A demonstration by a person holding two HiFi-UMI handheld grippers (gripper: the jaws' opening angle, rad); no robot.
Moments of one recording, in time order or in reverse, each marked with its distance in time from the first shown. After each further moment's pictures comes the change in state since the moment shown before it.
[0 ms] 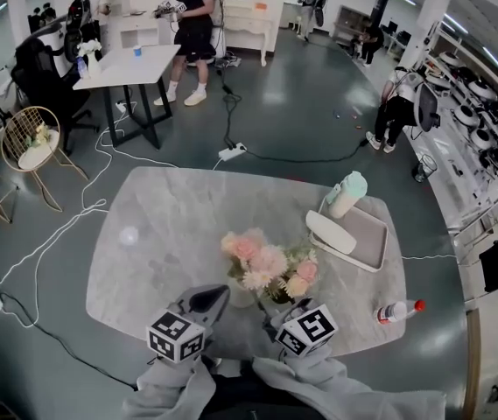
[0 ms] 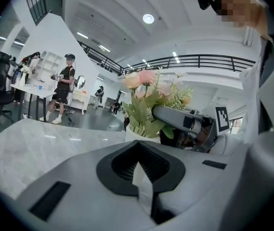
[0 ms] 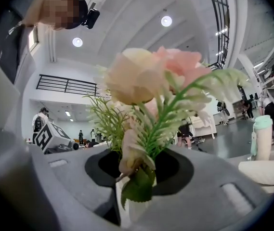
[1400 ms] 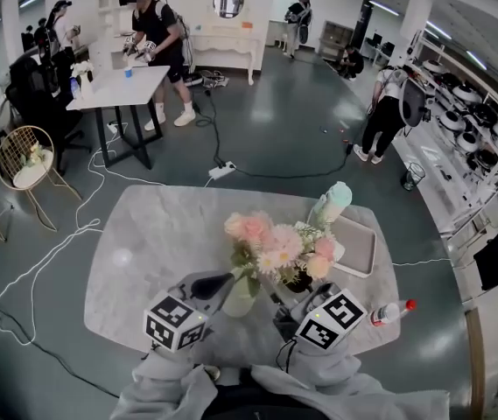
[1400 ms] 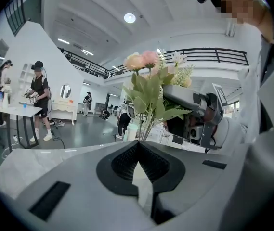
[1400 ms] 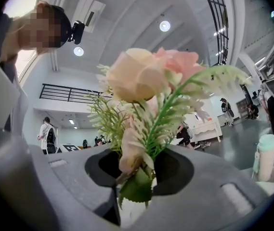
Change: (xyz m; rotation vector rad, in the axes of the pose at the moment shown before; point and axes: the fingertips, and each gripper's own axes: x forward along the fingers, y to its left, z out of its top) left arm 0.009 -0.021 0.069 0.177 0.005 -0.086; right arm -0.011 0.009 0.105 0.039 -0.064 0.050
